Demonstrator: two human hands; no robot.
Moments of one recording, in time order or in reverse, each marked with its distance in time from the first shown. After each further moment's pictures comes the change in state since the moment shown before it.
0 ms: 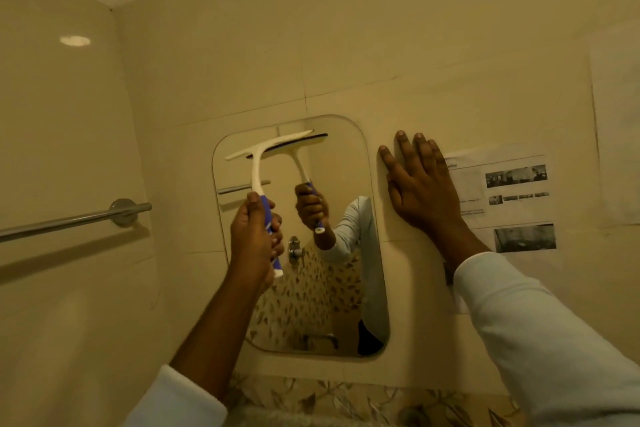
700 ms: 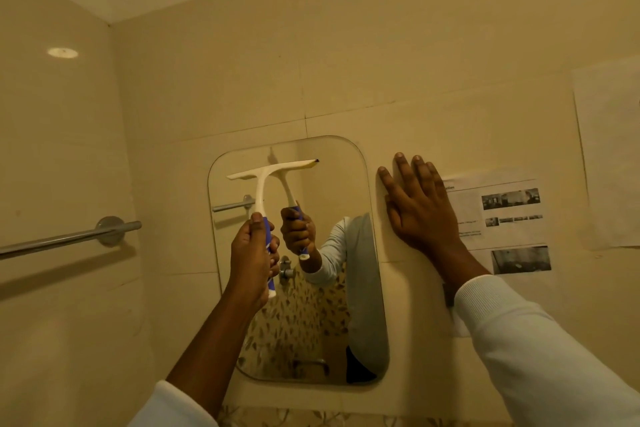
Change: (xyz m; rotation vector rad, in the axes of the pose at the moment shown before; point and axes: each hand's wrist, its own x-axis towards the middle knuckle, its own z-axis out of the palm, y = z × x) left_hand 0.035 -0.021 -0.013 0.114 -0.018 -0.017; right_hand 0.000 0.002 0.002 -0.014 -0.010 0.019
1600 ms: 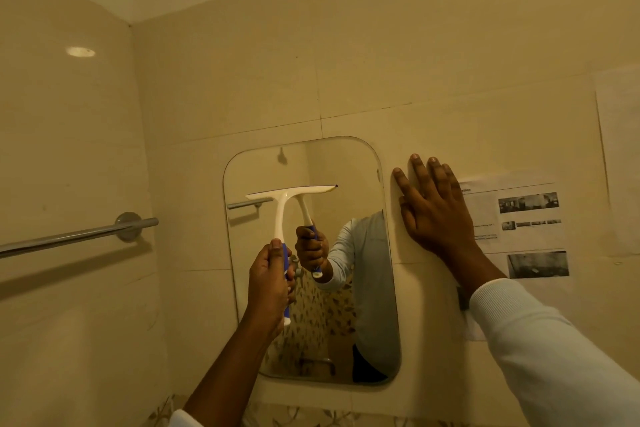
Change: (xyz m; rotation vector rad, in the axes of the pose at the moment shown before) left_hand -0.020 -0.037 -0.018 0.066 -0.003 -0.042; right_hand 0.001 0.000 0.001 -0.011 -0.003 0.010
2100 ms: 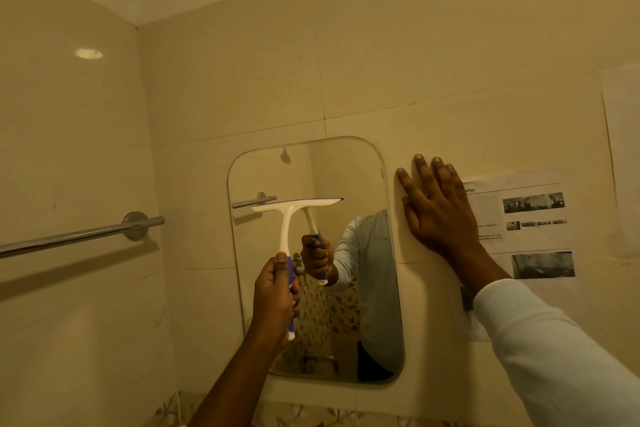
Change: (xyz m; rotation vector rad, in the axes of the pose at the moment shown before) left_hand -0.016 -0.014 -0.006 0.016 -0.004 -0.027; right_hand 0.000 -0.001 -0.002 0.005 0.011 0.007
